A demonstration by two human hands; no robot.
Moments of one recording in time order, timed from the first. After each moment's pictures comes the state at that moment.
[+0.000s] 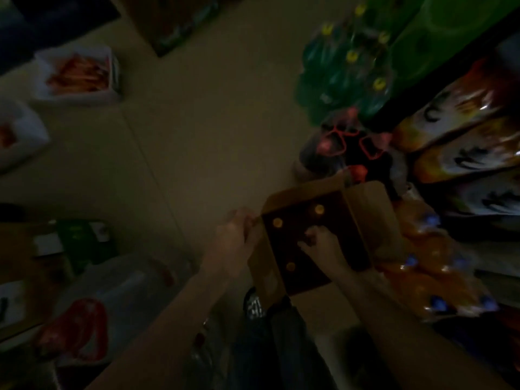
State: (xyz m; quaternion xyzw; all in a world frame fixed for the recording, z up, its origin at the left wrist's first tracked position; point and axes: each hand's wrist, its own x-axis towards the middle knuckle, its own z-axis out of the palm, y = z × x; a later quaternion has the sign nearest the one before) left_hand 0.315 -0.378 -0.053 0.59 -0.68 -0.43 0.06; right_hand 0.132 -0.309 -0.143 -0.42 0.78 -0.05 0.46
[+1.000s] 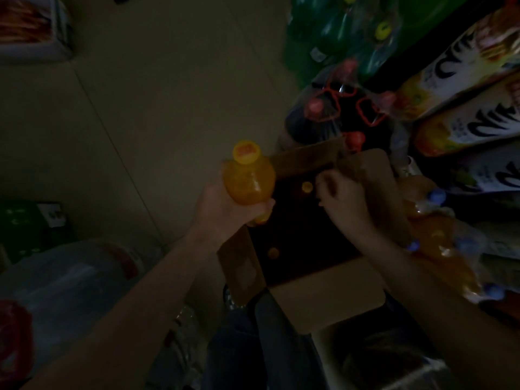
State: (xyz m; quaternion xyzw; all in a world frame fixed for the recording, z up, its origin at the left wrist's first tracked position) left_hand 0.277 -0.387 -0.106 0.62 -0.57 -0.53 0.12; right_hand 0.076 -0.334 -0.150 -0.46 0.77 -0.24 0.37
